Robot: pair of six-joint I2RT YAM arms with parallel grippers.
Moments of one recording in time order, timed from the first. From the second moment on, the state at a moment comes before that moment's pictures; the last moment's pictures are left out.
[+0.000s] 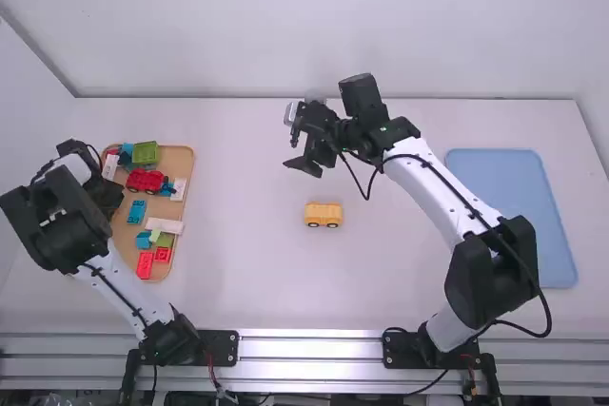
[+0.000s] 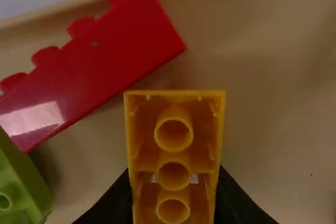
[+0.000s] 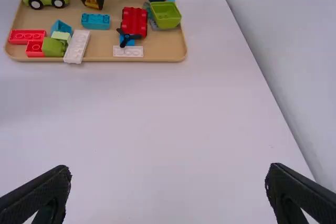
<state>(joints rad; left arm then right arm) 0.68 2.09 1.40 -0.73 -0.19 -0.66 0.46 1.71 1.43 -0.48 -0.69 -0.77</state>
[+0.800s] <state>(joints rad) 0.57 1.06 0.70 -0.16 0.56 -0.24 0.35 1.71 1.26 -0.12 -0.83 -0.59</state>
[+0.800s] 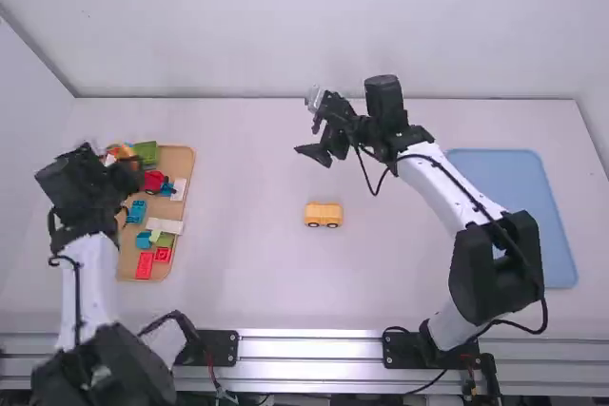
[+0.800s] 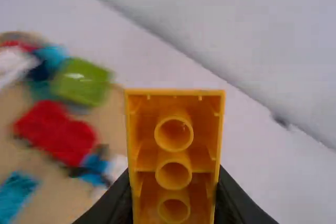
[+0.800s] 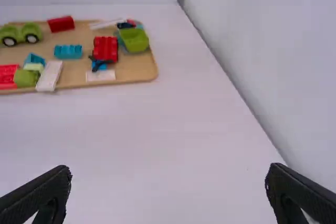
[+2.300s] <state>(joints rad) -0.19 1.41 0.57 0.75 1.07 -0.01 0.33 1.71 1.11 0.08 -1.40 -0.46</state>
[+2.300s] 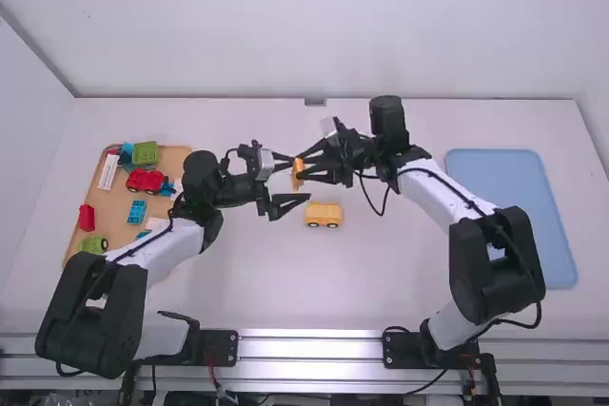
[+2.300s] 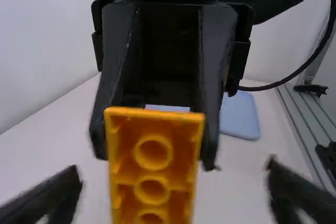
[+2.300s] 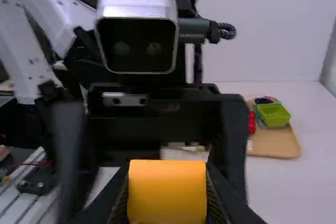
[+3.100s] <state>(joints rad) -0.16 0.76 0.72 -0.23 -0.08 -0.14 0.57 1.72 1.25 -0.39 -0.49 -0.53</state>
